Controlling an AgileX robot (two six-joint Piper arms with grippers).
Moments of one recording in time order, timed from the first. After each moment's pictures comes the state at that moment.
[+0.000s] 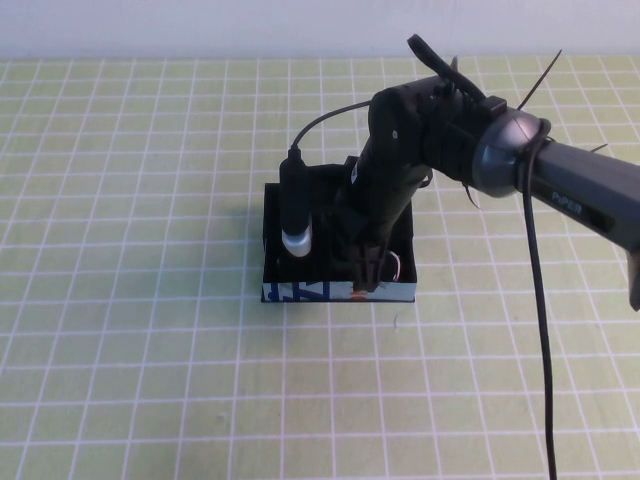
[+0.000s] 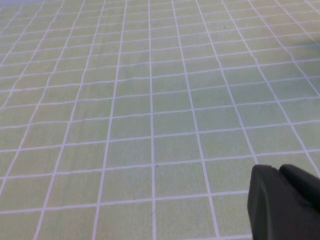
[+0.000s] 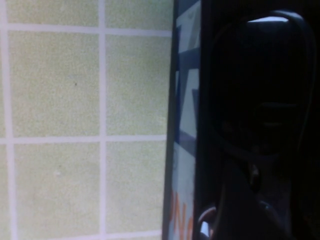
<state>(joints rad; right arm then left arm) 0.61 2.19 -1.89 0.15 0.98 -1.08 -0.04 -0.01 0.02 -0.02 0.36 0.08</state>
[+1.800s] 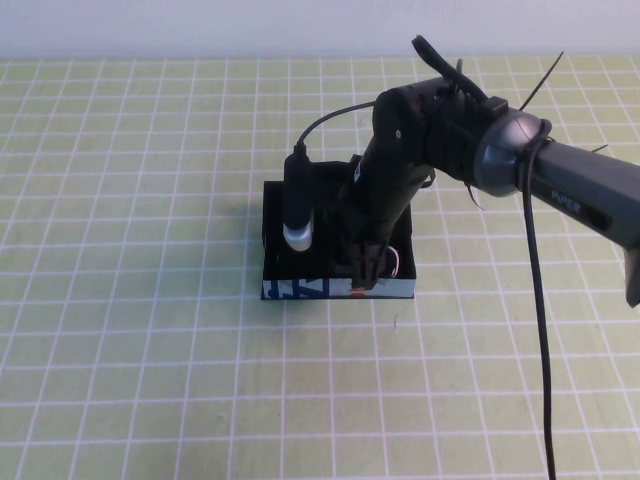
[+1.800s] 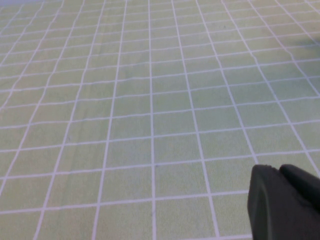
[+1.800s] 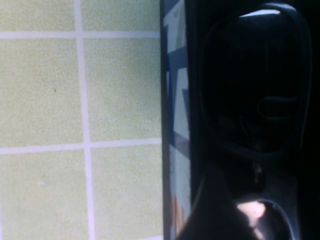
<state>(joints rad) 0.59 2.21 -1.90 0.16 0.97 -1.06 -0.04 -0.01 0.02 -0.02 0.36 0.08</state>
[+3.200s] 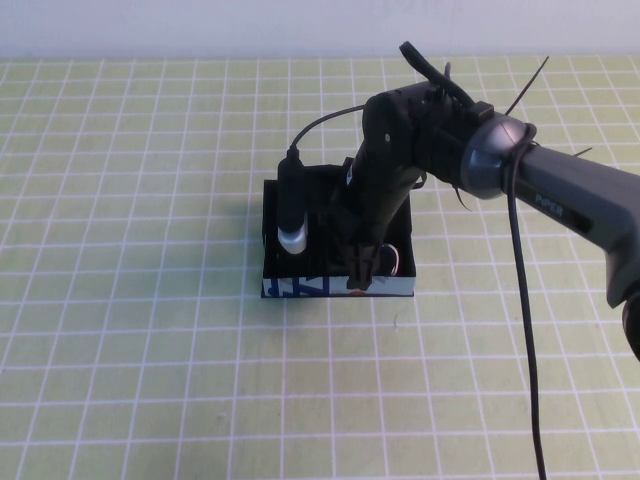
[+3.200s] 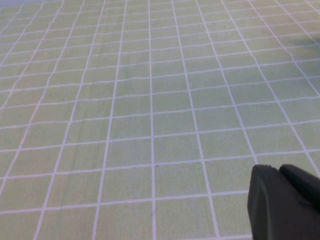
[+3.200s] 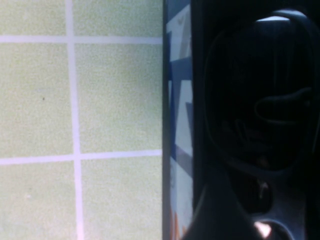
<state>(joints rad) 0.60 2.25 -1.94 0.15 0.98 -1.06 -0.04 -0.01 0.02 -0.02 0.36 0.08</state>
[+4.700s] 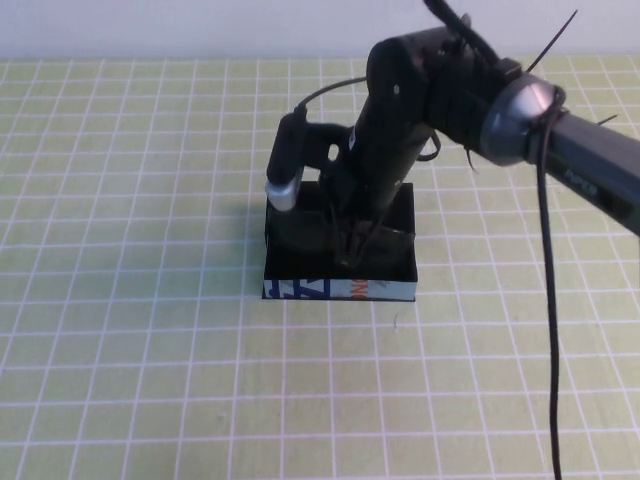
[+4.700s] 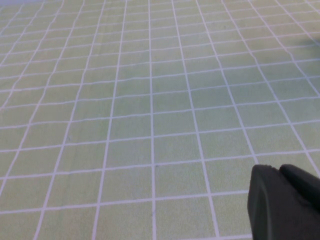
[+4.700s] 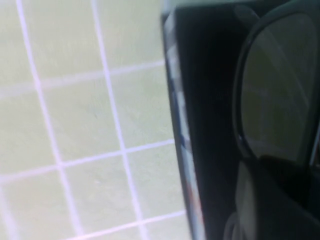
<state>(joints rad) 0.61 2.19 -2.03 0.16 1.16 -0.86 -0.04 -0.01 0.02 -0.02 0.36 0.08</state>
